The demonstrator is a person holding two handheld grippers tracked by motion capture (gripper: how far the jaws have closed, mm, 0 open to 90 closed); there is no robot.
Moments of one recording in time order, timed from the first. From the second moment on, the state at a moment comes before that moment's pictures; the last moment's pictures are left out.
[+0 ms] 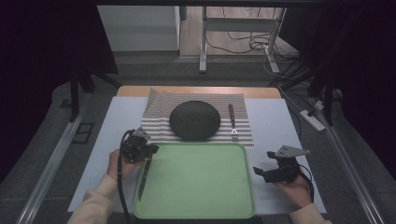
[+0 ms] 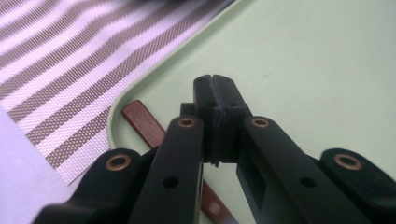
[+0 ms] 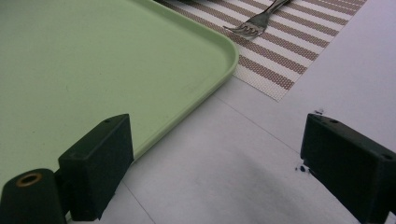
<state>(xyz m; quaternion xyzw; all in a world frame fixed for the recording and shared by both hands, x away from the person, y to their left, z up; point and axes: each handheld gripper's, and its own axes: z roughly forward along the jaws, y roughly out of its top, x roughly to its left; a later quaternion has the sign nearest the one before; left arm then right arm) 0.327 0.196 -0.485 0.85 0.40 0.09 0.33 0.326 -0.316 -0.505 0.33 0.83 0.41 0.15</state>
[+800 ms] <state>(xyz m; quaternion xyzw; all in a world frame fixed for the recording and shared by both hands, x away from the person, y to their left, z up) 0.266 0.242 -0.500 0.79 0.45 0.15 0.39 0.324 -0.316 -0.502 0.32 0.83 0.43 0.16</state>
